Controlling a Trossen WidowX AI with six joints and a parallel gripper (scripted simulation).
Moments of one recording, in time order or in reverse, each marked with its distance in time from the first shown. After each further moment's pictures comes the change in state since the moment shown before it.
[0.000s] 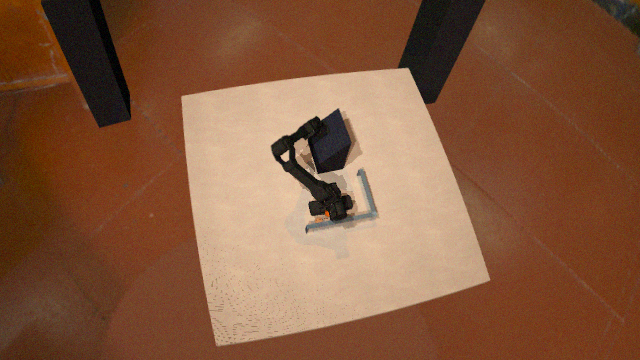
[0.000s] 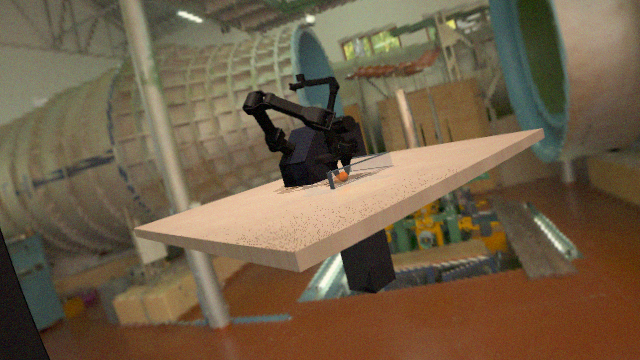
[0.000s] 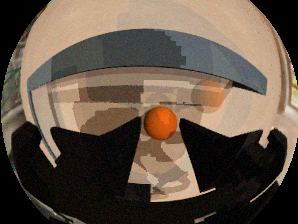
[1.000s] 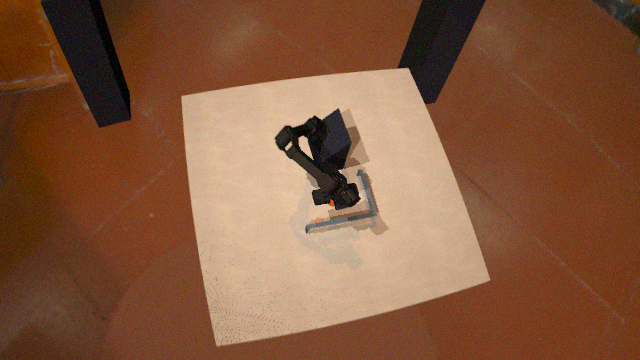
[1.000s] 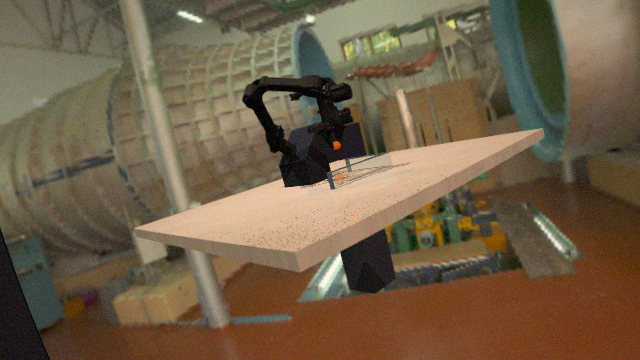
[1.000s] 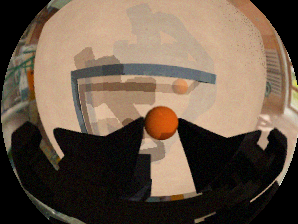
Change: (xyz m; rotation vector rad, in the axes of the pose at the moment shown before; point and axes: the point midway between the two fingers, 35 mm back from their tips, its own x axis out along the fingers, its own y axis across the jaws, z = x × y) arm -0.114 0.005 0.001 -0.018 0.006 0.000
